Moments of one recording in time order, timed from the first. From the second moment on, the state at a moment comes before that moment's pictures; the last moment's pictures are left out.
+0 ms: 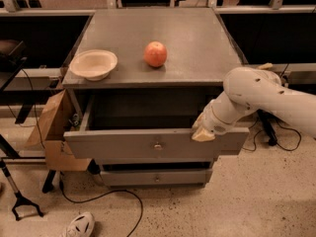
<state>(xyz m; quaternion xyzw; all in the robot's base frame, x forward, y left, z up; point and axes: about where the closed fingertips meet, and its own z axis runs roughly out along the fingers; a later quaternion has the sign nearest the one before) 0.567 -0.143 0.680 -0.64 0.74 0.06 0.19</state>
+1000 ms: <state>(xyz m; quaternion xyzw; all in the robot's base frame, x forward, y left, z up) 0.560 -0.154 0.679 -0.65 0.74 0.07 0.18</state>
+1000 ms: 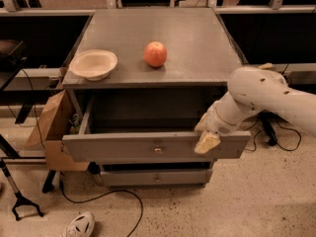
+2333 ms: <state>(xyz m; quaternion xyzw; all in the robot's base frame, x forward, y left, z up) 0.504 -0.195 0.657 -0.65 0.74 0.09 0.15</state>
